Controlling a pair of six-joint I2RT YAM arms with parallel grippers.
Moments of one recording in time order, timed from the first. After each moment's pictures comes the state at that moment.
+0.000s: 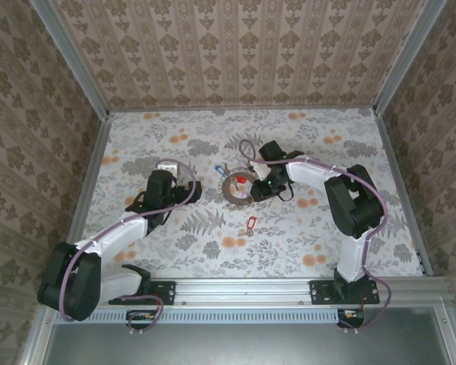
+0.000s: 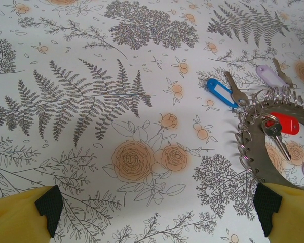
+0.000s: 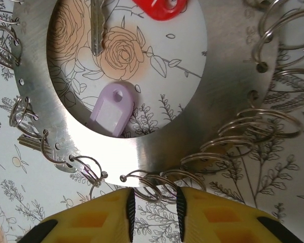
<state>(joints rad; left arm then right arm) -0.44 1.19 0.52 0.03 -0.04 -0.32 0.46 1.91 1.26 -0.64 -0.32 0.03</state>
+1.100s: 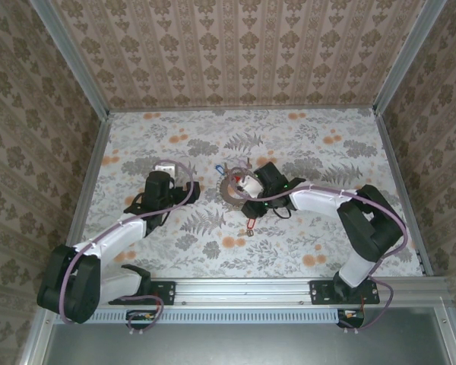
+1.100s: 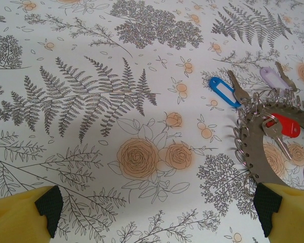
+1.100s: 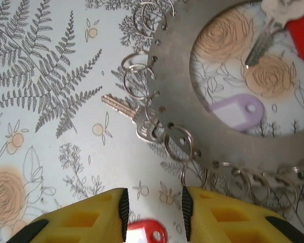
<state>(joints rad) -0.42 1.17 0.50 0.04 -0.03 -0.33 0.61 1.69 0.93 -0.25 -0.28 -0.17</state>
